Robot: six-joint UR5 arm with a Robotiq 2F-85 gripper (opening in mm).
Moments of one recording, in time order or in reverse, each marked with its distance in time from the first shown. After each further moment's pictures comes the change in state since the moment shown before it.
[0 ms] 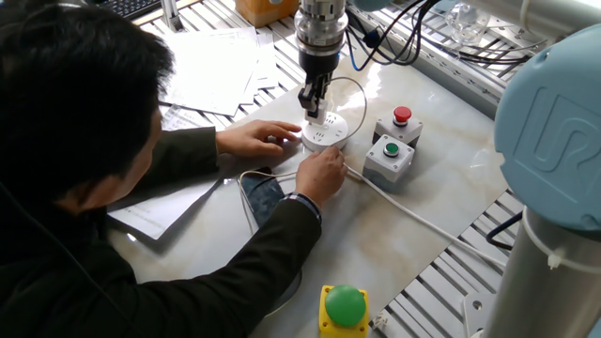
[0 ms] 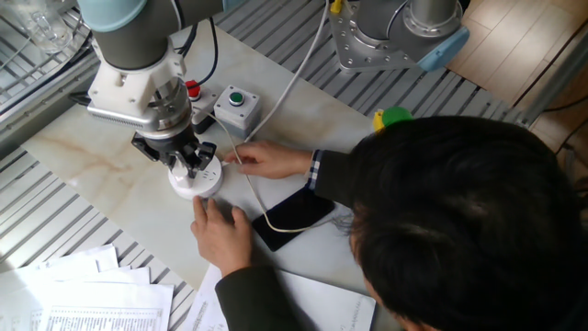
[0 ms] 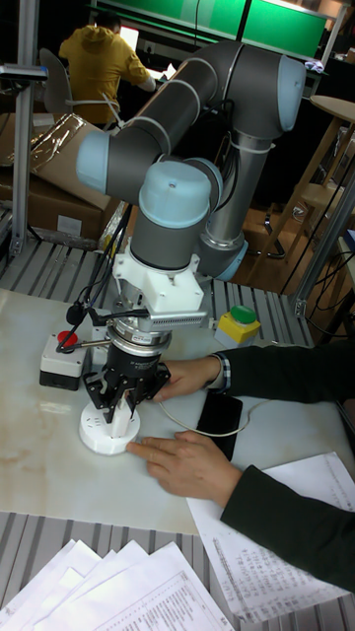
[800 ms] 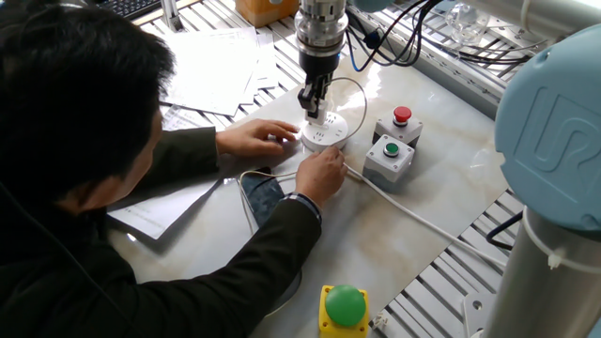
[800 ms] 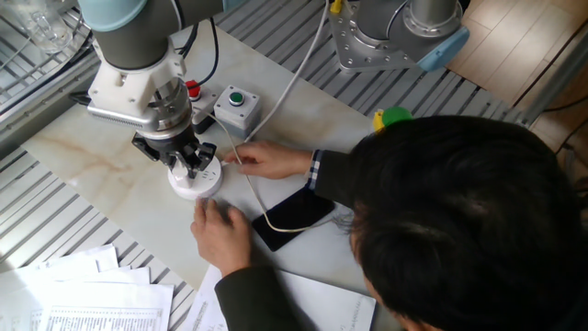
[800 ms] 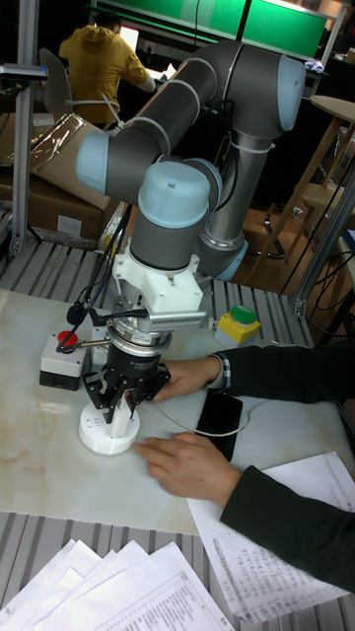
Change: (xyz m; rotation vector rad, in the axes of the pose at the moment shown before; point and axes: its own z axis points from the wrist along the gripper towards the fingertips) arm -0.002 0.002 0.001 -0.006 -0.009 0.011
